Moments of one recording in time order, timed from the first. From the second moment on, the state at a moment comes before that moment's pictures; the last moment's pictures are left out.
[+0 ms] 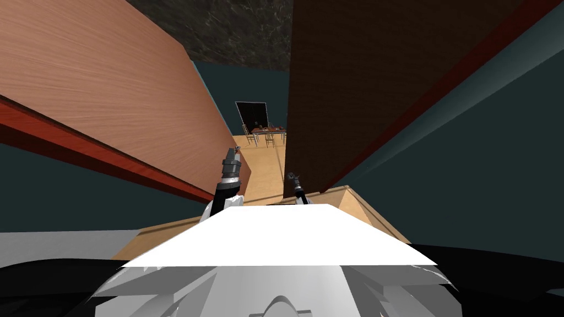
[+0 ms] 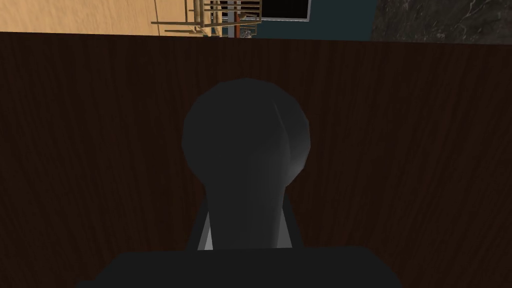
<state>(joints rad) -0.08 0.01 0.11 -0.72 0.00 -0.77 0.03</state>
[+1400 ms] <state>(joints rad) -0.07 -0.05 -0.02 -0.73 -0.07 -0.76 0.07</state>
